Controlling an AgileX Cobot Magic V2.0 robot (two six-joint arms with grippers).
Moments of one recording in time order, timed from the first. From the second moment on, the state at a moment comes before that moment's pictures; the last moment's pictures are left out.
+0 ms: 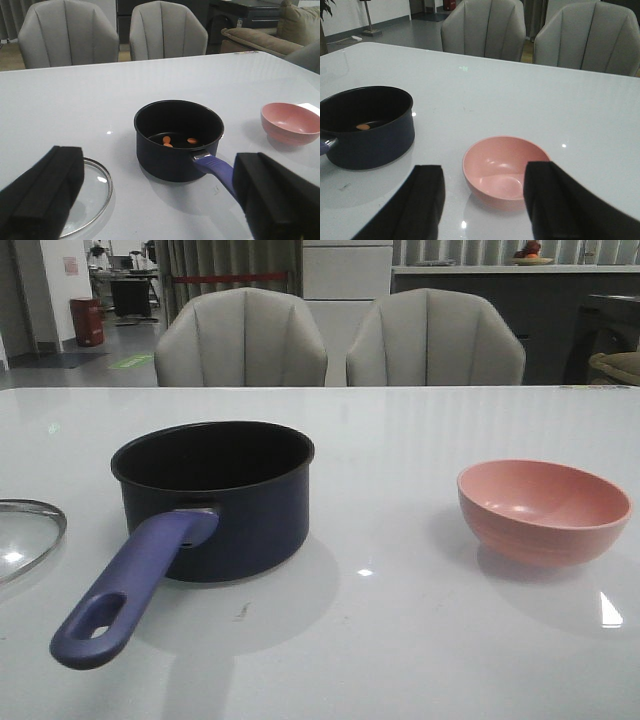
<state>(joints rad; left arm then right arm) -0.38 -0.01 -0.40 -0.05 0.64 -0.03 0.31 0.22 -0.17 0.28 0.15 -0.23</state>
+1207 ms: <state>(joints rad) -0.38 0.78 -0.67 0.27 0.64 -0.45 0.31 0.15 -0.13 0.29 0.20 -0.23</state>
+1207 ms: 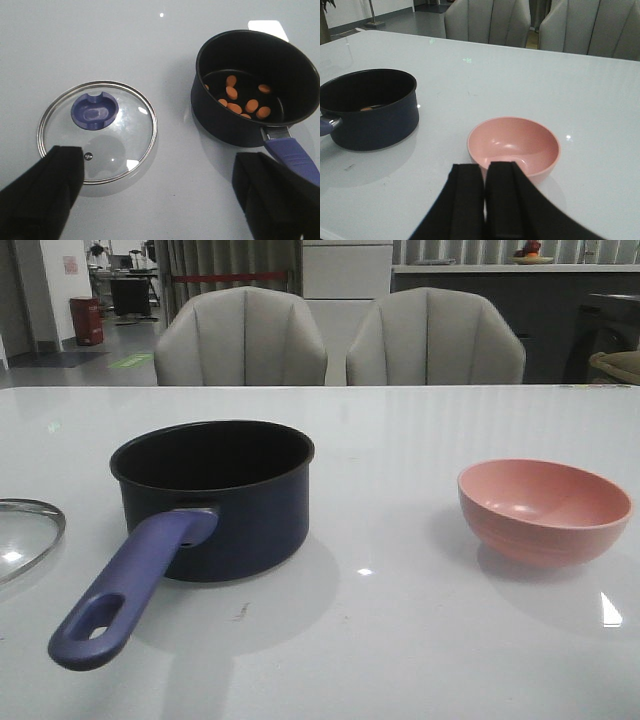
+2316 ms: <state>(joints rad) 0.02 1.70 -1.24 -0.07 0.92 -0.14 0.31 0.15 -0.13 0.29 0.20 -0.23</state>
